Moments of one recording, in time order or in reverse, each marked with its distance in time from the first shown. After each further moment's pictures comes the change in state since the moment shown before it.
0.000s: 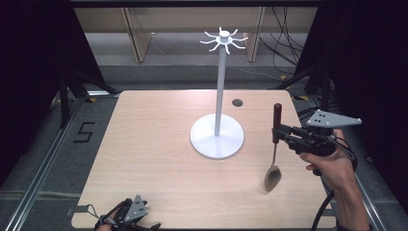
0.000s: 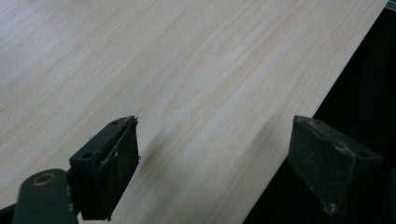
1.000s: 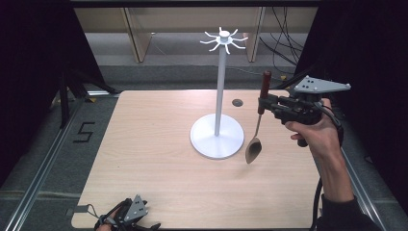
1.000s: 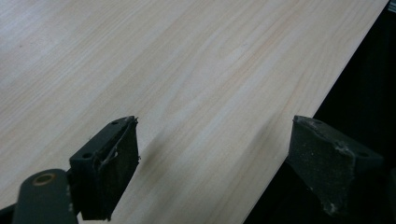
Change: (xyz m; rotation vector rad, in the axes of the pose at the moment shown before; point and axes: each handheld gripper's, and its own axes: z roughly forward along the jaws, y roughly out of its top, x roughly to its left) left arm 0.001 0.000 -0.001 -0.001 -0.004 0.001; right arm 0.000 0.074 0.030 -0.094 0.001 -0.036
